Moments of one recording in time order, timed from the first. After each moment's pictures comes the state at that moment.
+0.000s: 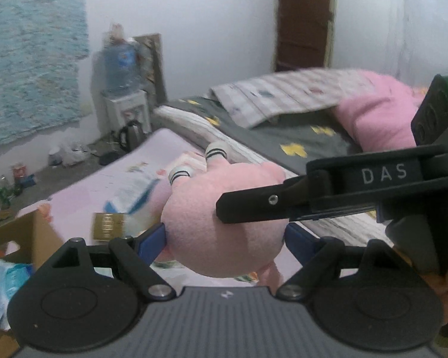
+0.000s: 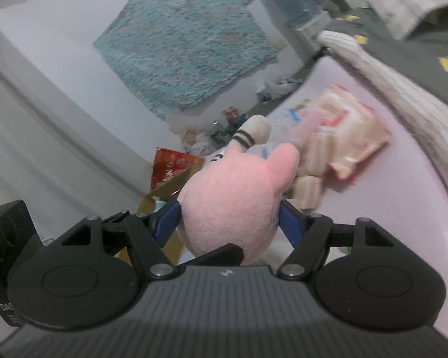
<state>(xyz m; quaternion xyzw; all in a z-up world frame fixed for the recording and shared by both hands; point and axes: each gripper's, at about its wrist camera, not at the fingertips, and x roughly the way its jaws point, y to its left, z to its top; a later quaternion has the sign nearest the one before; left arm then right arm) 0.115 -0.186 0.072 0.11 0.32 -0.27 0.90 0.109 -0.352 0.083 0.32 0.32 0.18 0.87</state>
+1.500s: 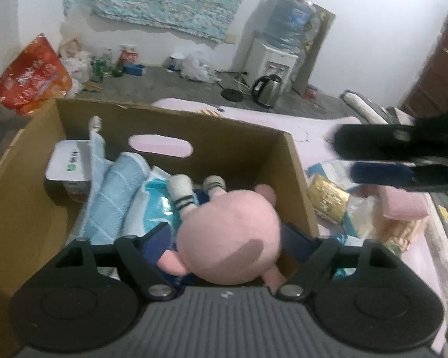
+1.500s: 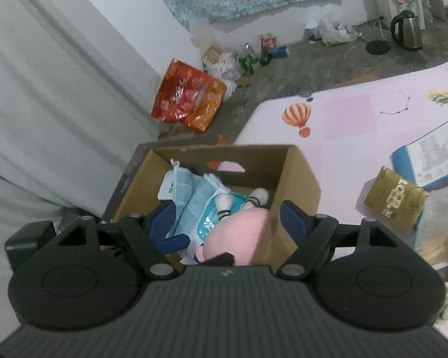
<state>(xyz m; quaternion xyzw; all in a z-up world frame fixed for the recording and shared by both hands) 0.260 0.083 -0.006 -0.09 0.43 -0.06 0.90 0.327 -0.129 0.094 0.19 0.44 0.25 0.84</state>
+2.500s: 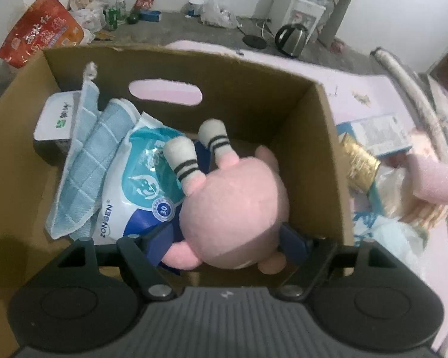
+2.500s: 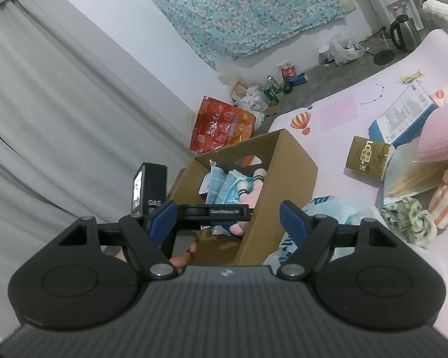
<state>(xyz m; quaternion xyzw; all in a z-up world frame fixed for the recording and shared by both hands) 0.289 0.073 -0.031 -0.09 0.54 -0.03 0.84 0.203 -0.219 0.107 0.28 0.37 0.28 0.84</state>
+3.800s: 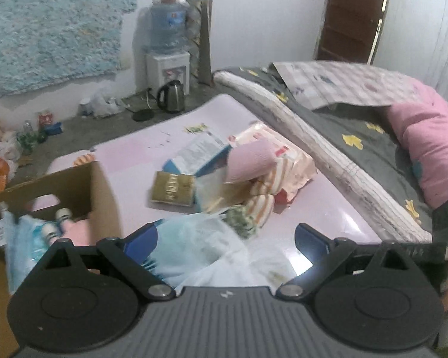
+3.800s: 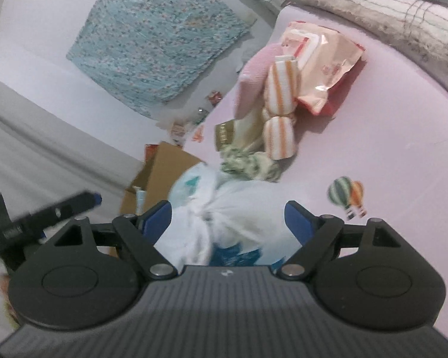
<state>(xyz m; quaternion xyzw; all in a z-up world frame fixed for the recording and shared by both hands) 0.186 -0.113 0.059 0.07 0.40 -0.22 0.89 0.120 -0.363 -0.023 0.39 0.36 0.13 0.84</state>
